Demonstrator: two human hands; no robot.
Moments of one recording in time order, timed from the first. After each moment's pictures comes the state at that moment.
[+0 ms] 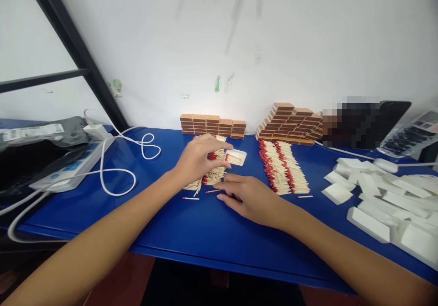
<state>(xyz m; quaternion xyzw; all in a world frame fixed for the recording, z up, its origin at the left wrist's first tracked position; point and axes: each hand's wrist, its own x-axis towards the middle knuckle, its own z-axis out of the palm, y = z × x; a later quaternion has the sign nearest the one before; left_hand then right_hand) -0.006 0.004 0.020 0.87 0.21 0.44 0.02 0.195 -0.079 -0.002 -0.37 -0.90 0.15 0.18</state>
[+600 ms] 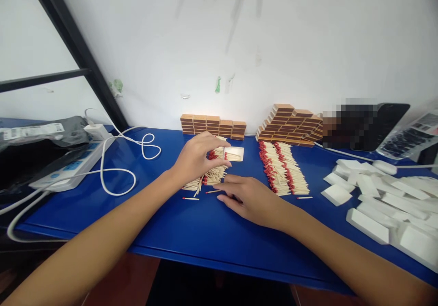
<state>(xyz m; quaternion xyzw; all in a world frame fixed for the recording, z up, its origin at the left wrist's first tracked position) -0.008 0.008 0.021 0.87 0.20 0.45 -0.02 0.196 -0.081 0.000 -0.37 -0.90 0.14 0.16</state>
